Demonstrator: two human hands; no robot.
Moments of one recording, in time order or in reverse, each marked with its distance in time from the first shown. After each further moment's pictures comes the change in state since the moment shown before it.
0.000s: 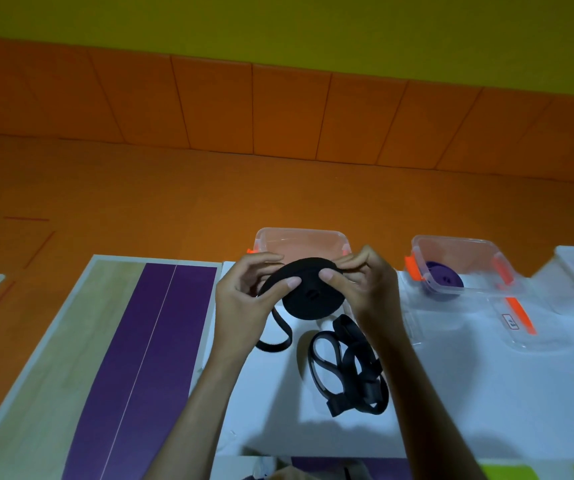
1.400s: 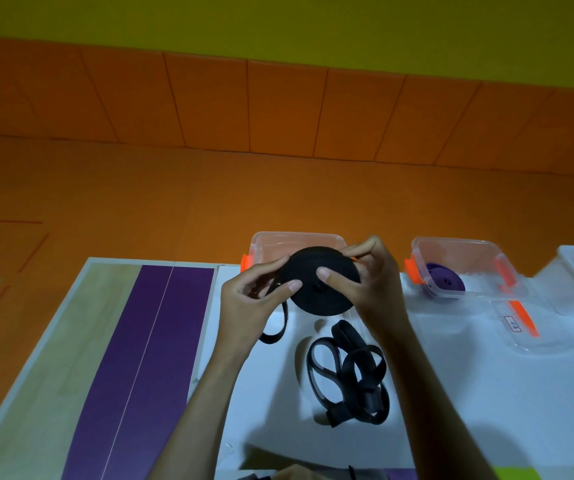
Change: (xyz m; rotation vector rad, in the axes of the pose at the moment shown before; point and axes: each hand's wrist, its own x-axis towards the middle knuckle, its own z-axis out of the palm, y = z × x) left_hand 0.027 -0.016 0.011 -0.016 -0.058 -0.080; right_hand 0.030 0.013 -0.011 0.012 -0.063 -0.005
